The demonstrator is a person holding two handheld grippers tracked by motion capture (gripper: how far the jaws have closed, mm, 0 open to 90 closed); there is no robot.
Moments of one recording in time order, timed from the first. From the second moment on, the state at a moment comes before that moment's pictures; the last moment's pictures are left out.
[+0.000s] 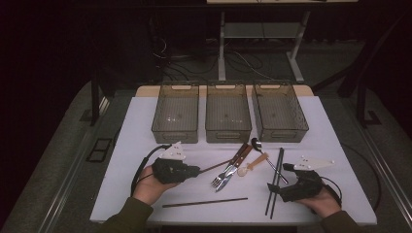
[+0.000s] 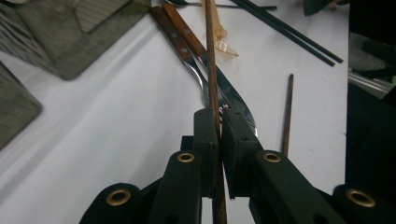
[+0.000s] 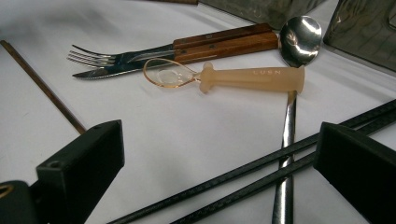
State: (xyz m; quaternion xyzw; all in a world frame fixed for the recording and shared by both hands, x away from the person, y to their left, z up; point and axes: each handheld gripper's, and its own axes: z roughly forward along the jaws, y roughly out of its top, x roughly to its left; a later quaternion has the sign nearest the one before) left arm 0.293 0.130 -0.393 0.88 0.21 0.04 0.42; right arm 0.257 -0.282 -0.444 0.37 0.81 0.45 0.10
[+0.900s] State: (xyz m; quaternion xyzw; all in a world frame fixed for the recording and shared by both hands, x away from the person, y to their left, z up) left arm 0.341 0.128 -0.376 0.86 0.24 0.07 0.44; right arm 0.257 -0.282 -0.444 0.37 0.81 0.44 0.10
